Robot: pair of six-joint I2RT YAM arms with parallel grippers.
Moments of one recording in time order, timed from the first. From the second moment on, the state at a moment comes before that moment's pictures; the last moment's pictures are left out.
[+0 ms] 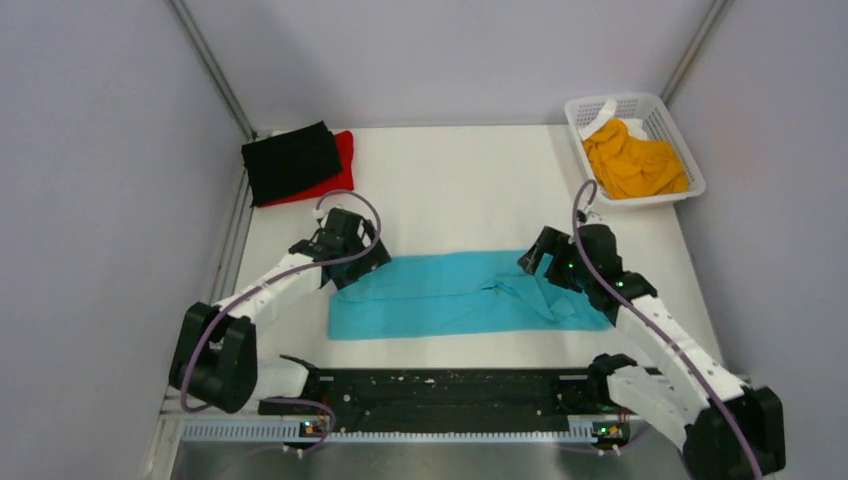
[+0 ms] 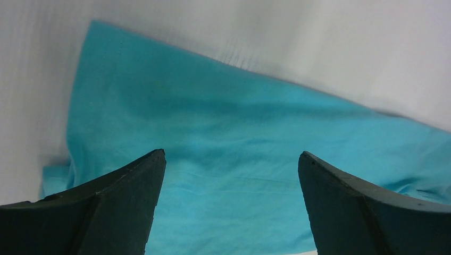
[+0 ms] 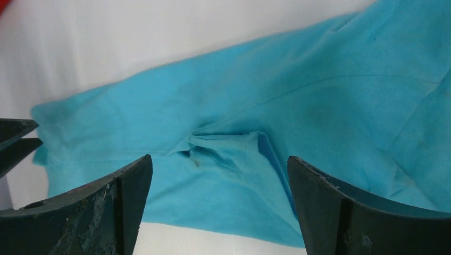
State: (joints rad) left arm -0.36 1.26 0.75 -0.43 -0.08 -0.84; right arm 0.31 0.79 0.56 -0.40 -0.04 0.64
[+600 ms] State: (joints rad) left arm -0.37 1.43 0.75 -0.37 -0.05 -0.82; right arm 0.41 1.01 0.47 -0.30 -0.31 0.62
